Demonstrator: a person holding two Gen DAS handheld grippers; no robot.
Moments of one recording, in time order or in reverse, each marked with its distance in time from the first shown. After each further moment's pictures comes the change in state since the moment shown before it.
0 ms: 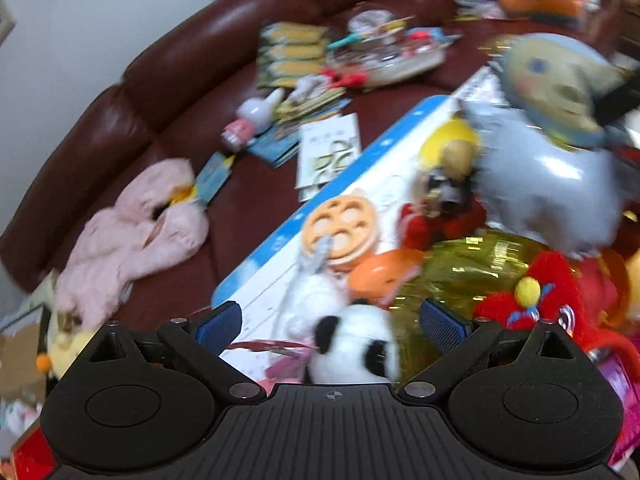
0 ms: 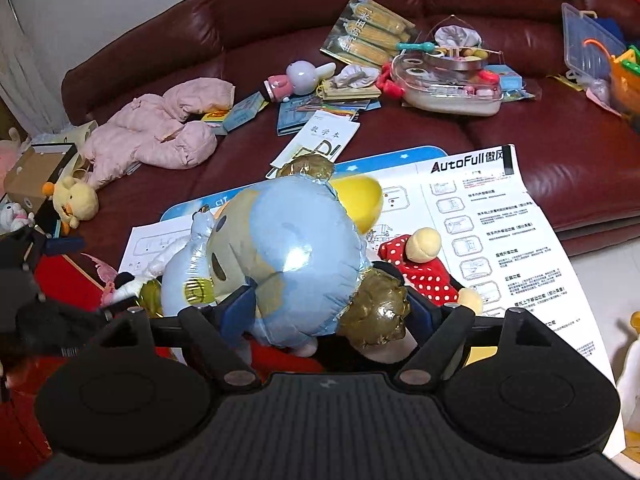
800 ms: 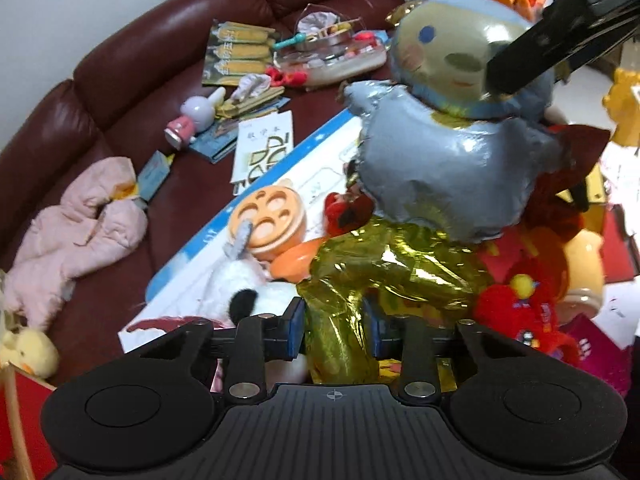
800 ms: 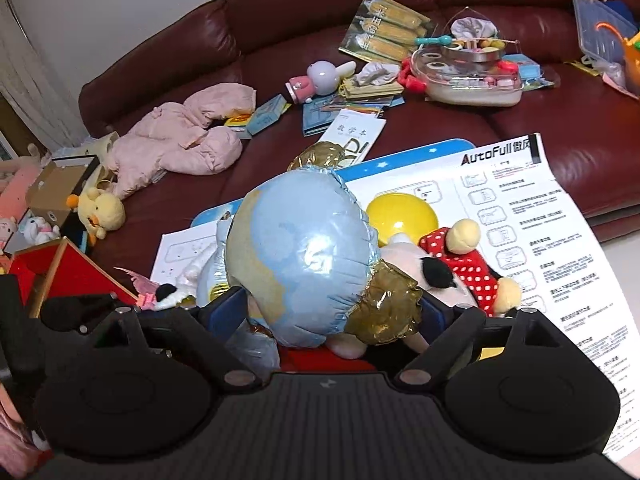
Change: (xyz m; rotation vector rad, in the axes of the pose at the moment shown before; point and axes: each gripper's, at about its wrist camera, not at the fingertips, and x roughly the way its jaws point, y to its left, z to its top) left arm 0.003 -0.029 -0.021 -0.010 -0.018 -0.159; right arm 0.000 0.016 -0.003 0.053 -0.002 0.084
